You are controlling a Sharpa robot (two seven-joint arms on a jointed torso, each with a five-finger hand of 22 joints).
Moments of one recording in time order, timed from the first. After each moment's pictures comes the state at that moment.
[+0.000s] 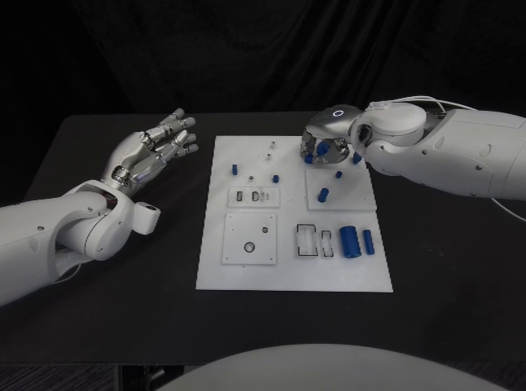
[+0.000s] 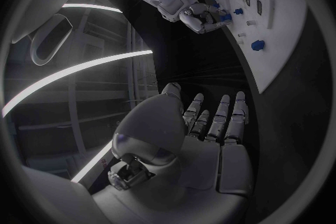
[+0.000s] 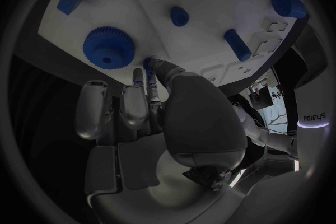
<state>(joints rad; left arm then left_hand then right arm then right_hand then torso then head) 1.25 -0.96 -0.21 1.51 -0.30 -0.30 0.68 1.36 0.25 -0.23 0.29 0.56 0.46 0.09 0.05 0.05 0.09 0.04 0.01 0.02 0.37 0.22 0.16 0.05 0.15 0.34 0.29 0.18 0.05 1.45 -0.64 -0.25 1.22 -1.76 -0.12 0.01 1.36 -0.14 0.42 0.11 0.30 0.99 0.00 0.11 0.19 1.06 -0.01 0.08 0.11 1.46 -0.08 1.27 1.03 0.08 1.42 0.03 1.28 1.31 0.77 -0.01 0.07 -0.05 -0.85</state>
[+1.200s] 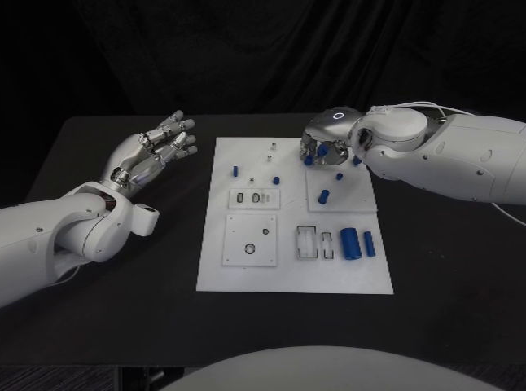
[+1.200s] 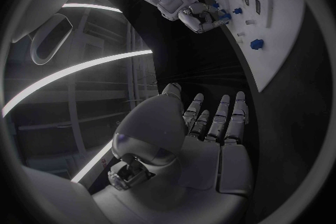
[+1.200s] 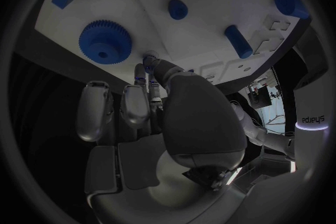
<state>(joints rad) 1.25 -0.97 -0.21 1.51 -0.30 -0.30 0.68 1.36 0.25 -0.22 0.29 0.56 0.46 0.09 0.05 0.05 0.09 0.04 0.01 0.02 0.37 0.22 0.16 0.05 0.15 0.34 0.29 0.18 0.05 1.44 -0.65 -0.25 1.24 -1.76 -0.16 0.01 1.36 -0.12 0.41 0.09 0.30 1.09 -0.01 0.17 0.20 1.23 -0.02 0.08 0.09 1.46 -0.09 1.26 1.03 0.08 1.43 0.02 1.29 1.31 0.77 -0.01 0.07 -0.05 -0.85</state>
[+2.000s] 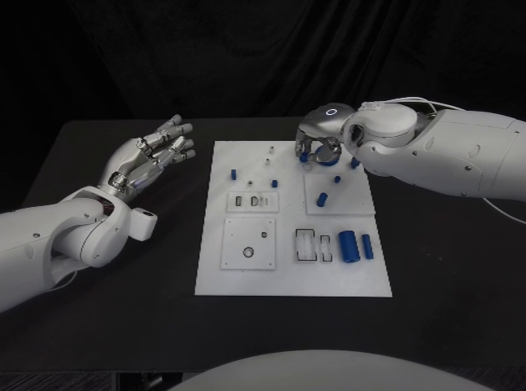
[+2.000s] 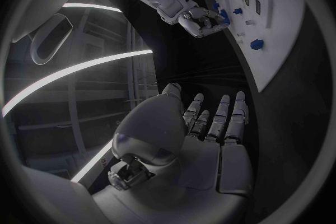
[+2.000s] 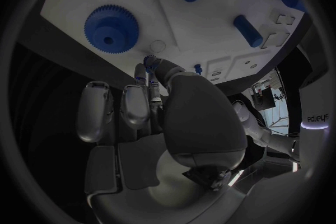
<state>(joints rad) 1.25 -0.97 -0.21 1.51 -0.30 -0.30 0.68 1.36 0.25 -0.22 0.29 0.56 0.46 0.09 0.05 0.05 0.09 0.04 0.01 0.02 0.37 0.22 0.16 0.05 0.15 0.34 0.29 0.18 0.05 1.46 -0.60 -0.25 1.20 -1.76 -0.14 -0.03 1.35 -0.13 0.40 0.10 0.30 1.09 -0.01 0.17 0.20 1.24 -0.02 0.07 0.08 1.46 -0.09 1.26 1.03 0.08 1.44 0.02 1.30 1.31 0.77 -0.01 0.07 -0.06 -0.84</state>
